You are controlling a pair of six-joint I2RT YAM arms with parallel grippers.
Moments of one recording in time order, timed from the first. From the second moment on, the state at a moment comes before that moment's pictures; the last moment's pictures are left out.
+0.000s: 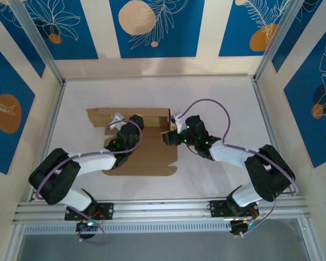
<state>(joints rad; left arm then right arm) -0.71 1.48 0.60 0.67 -0.51 -1.31 0.60 1.42 0.68 0.23 -0.32 0.07</state>
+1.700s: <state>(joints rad) -0.71 1.48 0.60 0.67 -0.49 -1.28 0.58 1.50 0.82 0.04 -0.23 -0.37</state>
